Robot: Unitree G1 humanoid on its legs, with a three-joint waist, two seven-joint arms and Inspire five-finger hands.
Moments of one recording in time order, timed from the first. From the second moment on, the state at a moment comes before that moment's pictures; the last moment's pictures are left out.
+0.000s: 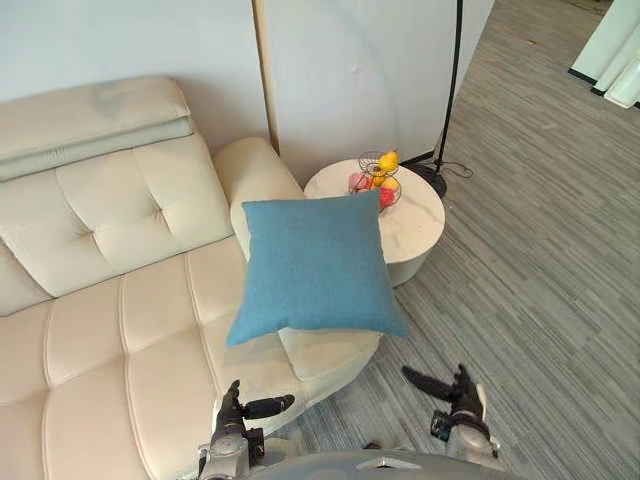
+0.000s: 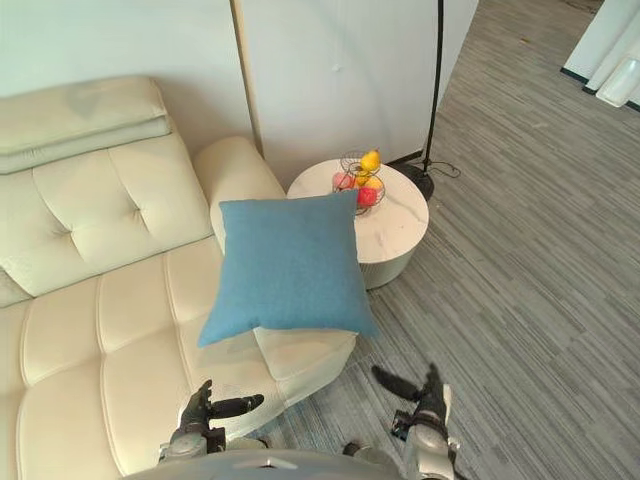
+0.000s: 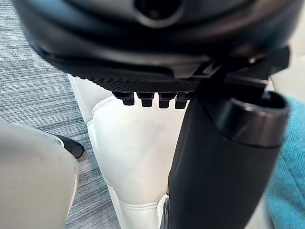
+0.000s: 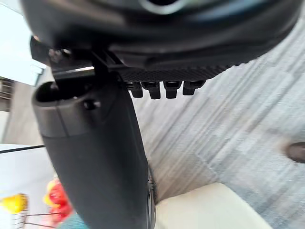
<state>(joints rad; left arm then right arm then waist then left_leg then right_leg) 0.10 0.03 0.18 0.90 0.01 -0.05 0.21 0.14 0.03 -0.28 0.58 0.00 -0.05 -0.25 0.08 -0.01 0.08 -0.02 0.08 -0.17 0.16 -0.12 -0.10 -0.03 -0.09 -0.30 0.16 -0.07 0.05</state>
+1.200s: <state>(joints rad) -0.35 0.07 -0.11 0.50 -0.11 -0.06 0.38 -0.33 -0.03 -0.02 0.48 0.03 -0.05 -0.34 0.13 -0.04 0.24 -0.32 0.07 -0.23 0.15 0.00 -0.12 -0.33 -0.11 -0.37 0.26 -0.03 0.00</state>
